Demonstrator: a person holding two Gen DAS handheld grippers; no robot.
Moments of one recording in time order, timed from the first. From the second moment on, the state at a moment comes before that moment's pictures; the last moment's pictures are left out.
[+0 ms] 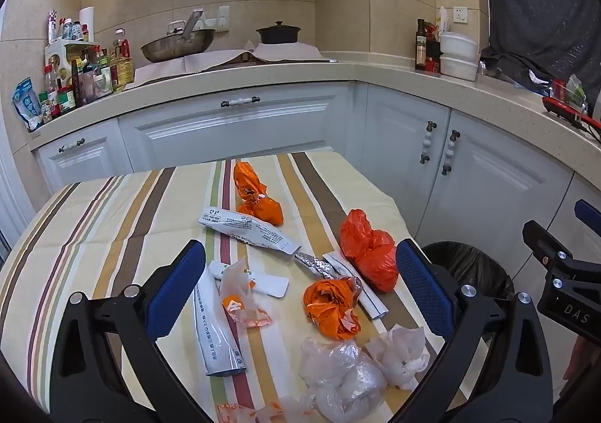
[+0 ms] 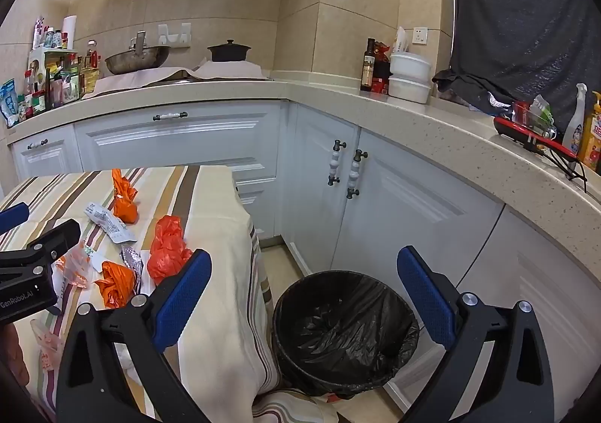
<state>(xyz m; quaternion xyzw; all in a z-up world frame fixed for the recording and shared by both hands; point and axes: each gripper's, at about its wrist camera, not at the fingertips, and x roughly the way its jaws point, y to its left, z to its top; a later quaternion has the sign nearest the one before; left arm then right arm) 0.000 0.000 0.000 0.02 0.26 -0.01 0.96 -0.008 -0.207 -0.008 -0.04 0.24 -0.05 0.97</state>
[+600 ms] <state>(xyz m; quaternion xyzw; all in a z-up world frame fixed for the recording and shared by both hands) -0.005 -0.002 0.004 0.02 0.26 0.00 0.97 -0.009 -0.208 -0.006 -0.03 0.24 -0.05 0.97</state>
